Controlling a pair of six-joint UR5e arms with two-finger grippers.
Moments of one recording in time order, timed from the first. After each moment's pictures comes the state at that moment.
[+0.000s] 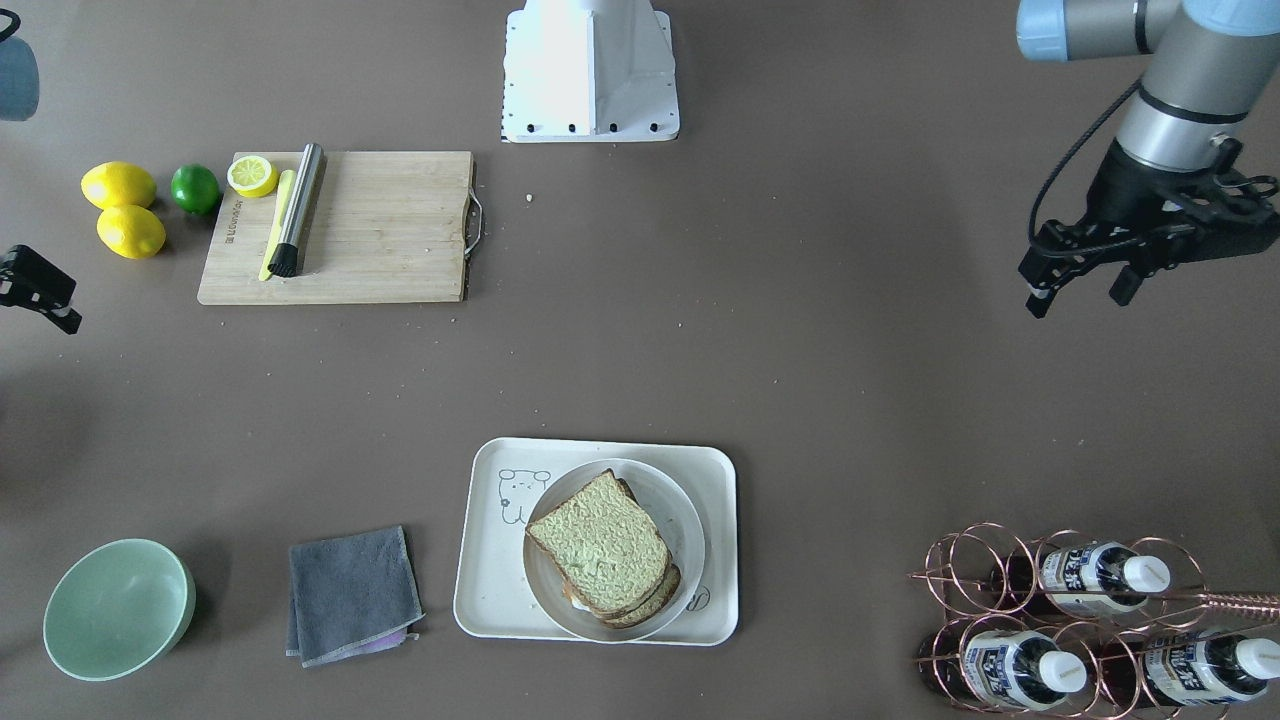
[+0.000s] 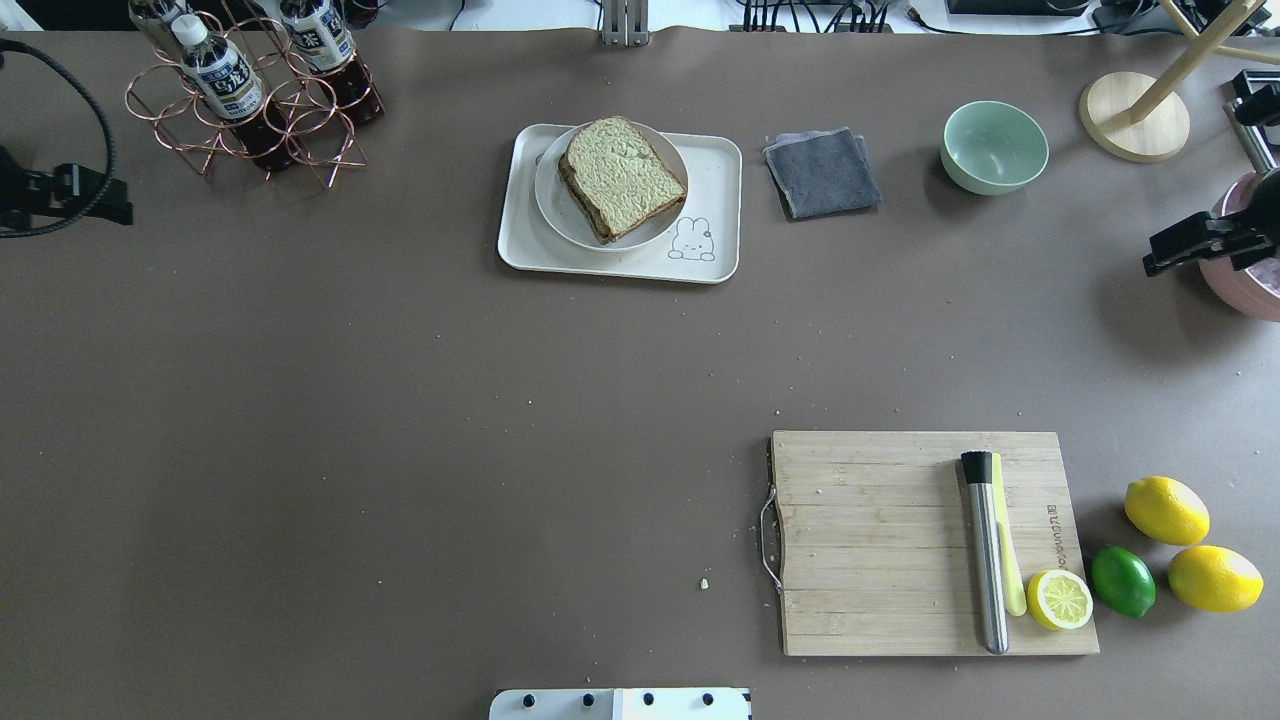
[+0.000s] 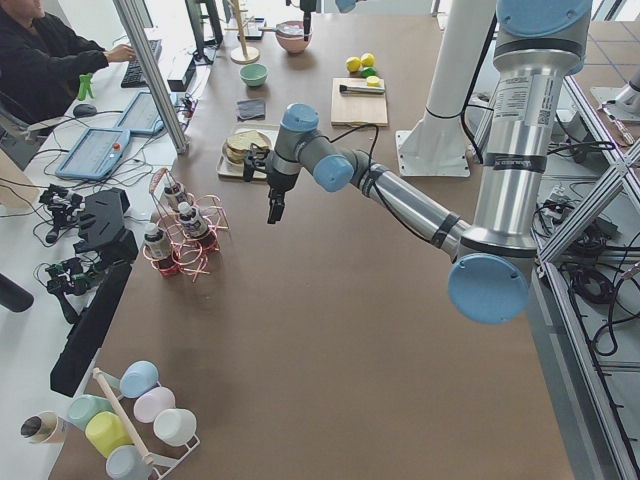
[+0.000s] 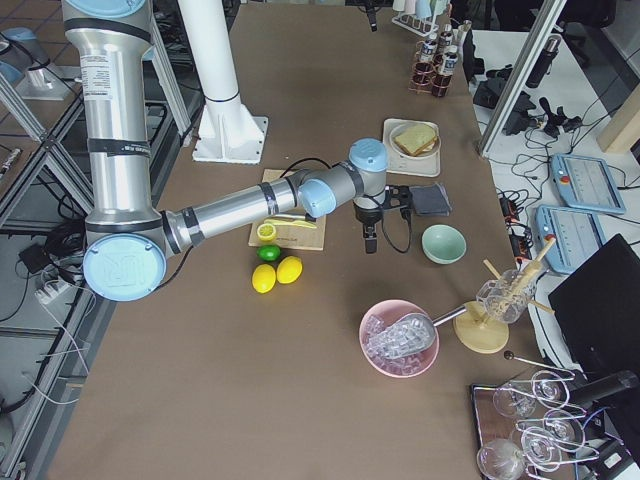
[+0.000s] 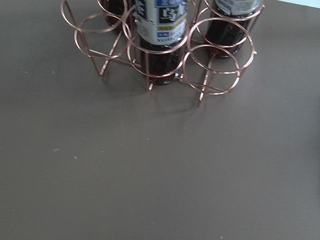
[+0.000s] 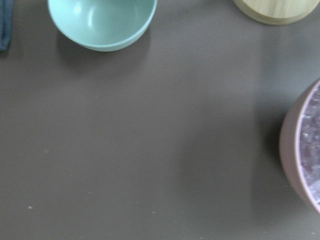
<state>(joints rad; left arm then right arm) -1.14 -1.63 -2.00 -1.75 -2.03 -0.78 1.20 -1.54 1.86 -1.46 2.17 0.46</state>
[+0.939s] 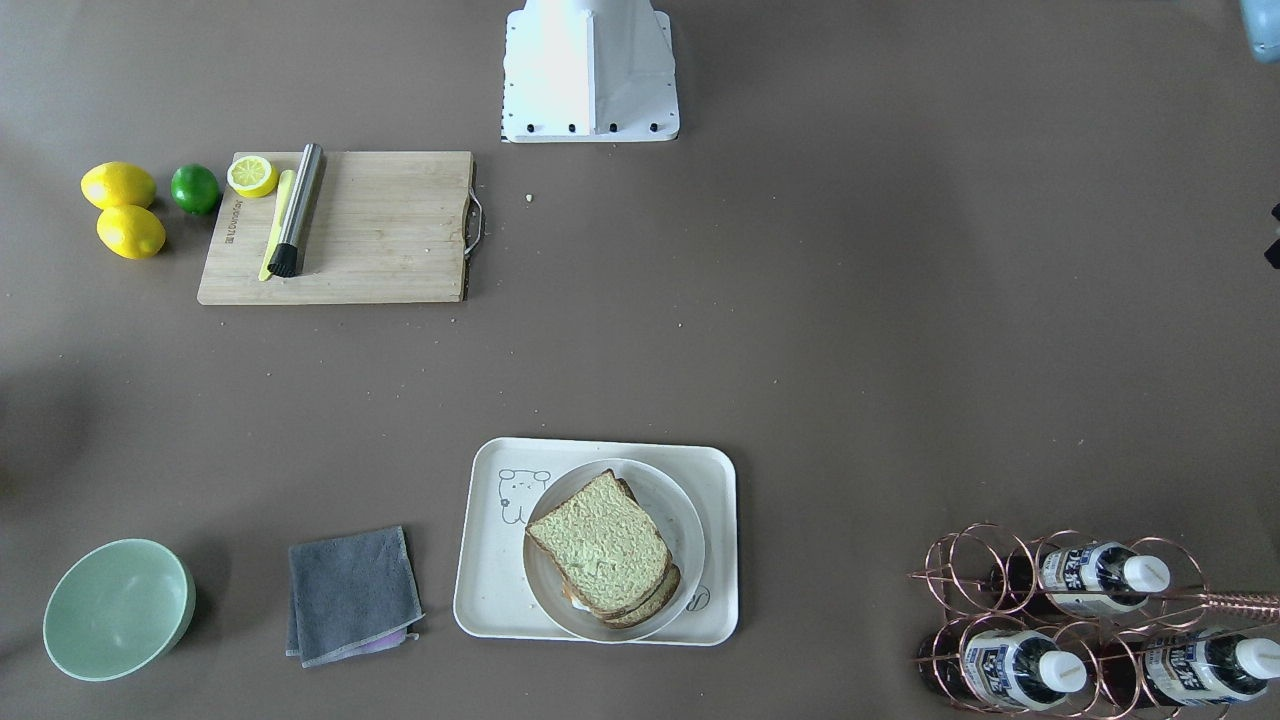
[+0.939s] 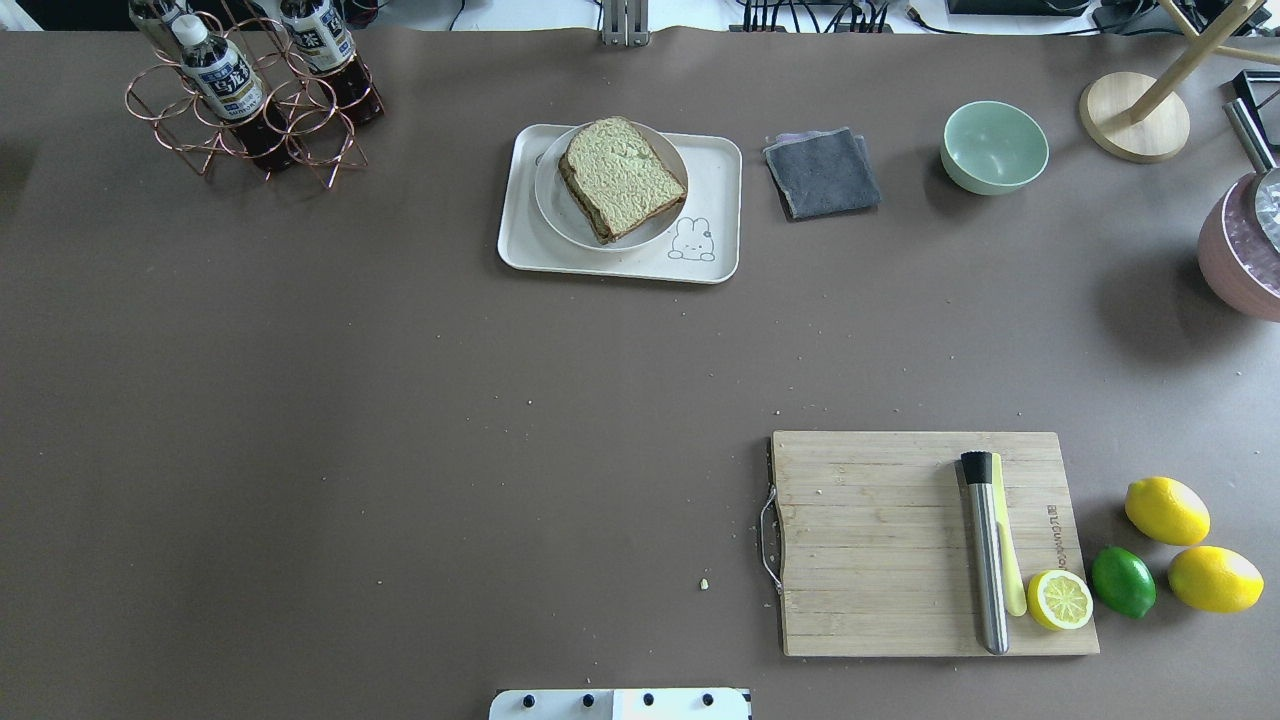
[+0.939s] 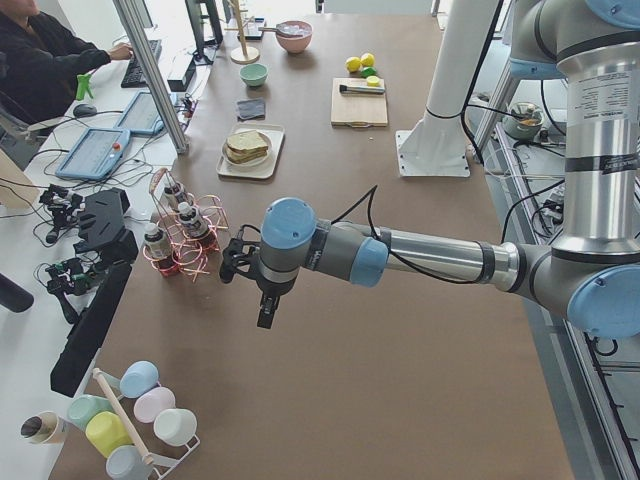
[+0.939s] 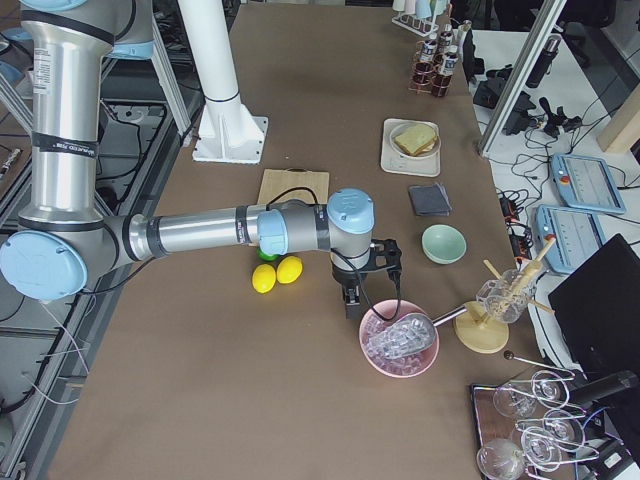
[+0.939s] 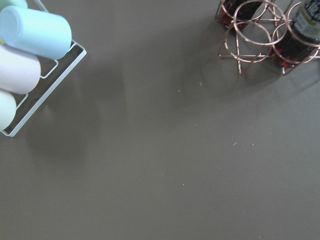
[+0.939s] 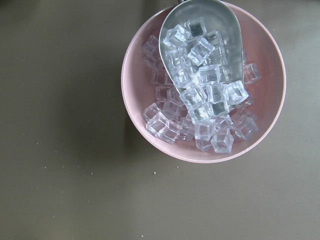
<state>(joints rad) -1.63 -1.46 -1.78 -1.74 -2.40 -0.05 1.53 -1.70 1.84 -1.58 2.30 0.02</state>
